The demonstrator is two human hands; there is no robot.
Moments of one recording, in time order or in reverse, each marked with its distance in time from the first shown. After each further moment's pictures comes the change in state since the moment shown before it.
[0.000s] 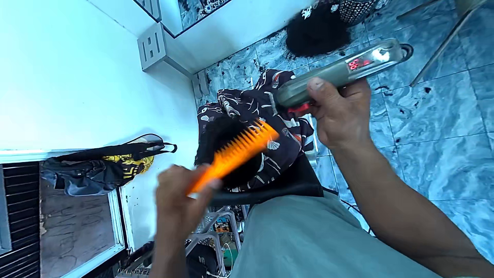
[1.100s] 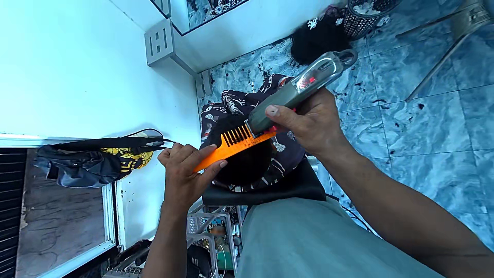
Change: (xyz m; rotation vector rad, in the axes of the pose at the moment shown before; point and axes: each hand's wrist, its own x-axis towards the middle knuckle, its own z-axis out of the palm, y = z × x) left_hand 0.020 -0.050 0.016 0.071 0.109 0.189; right_hand -0.012 0.002 0.061 -0.163 -0.274 -0.037
